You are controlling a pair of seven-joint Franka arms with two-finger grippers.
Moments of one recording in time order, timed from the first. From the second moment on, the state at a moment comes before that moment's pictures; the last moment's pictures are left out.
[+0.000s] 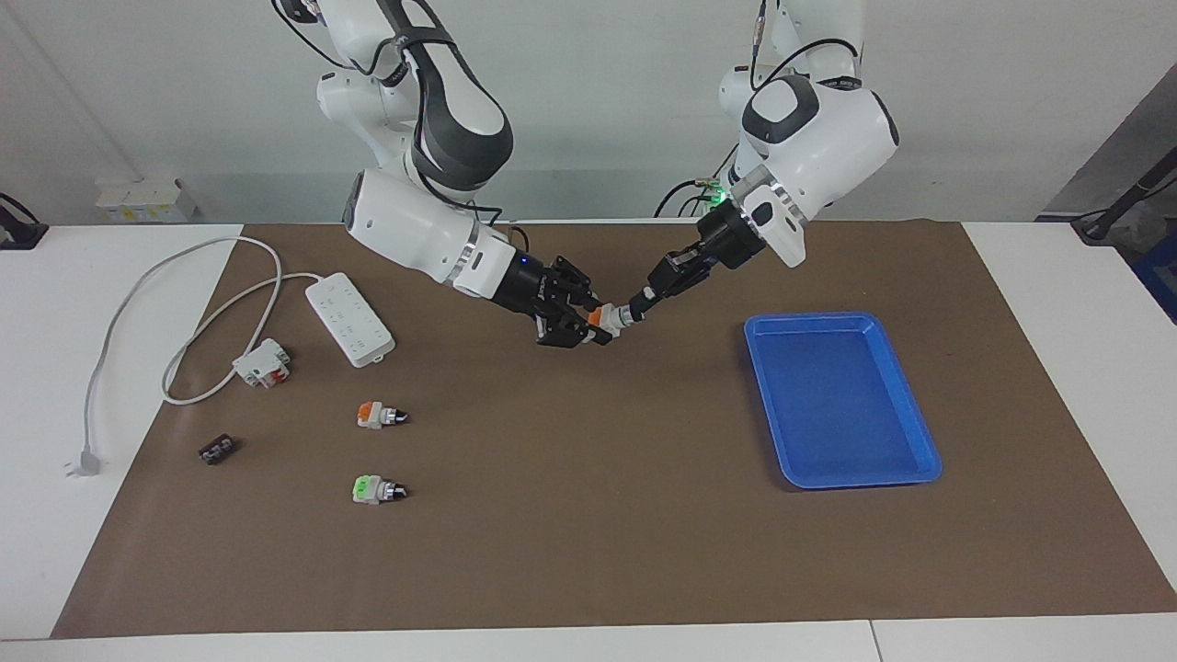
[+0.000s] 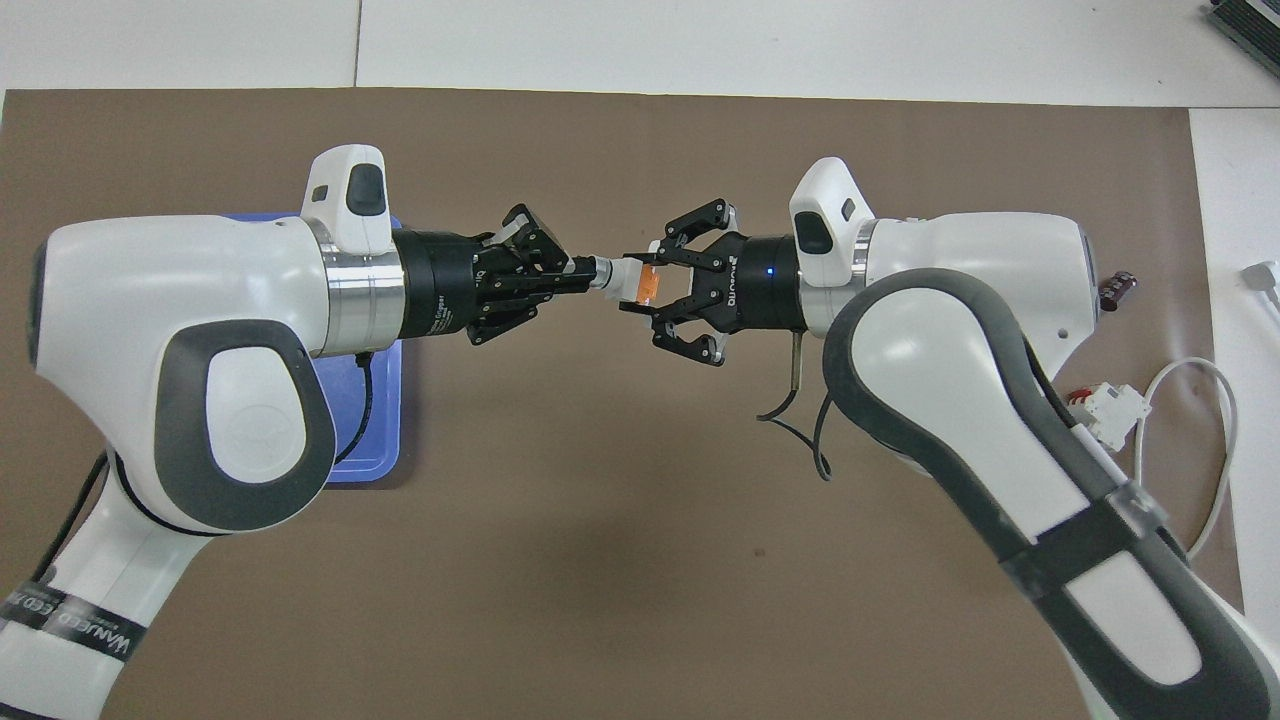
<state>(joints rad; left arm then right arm) -0.28 0.05 -0.16 -1.87 -0.93 2.31 -0.52 0.15 0.22 0.26 -1.81 1.10 2.30 -1.76</state>
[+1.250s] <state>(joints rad) -0.32 0.06 -0.16 -1.87 -0.93 2.43 -1.04 0.15 0.22 0.25 -1.81 1.10 2.34 -1.79</state>
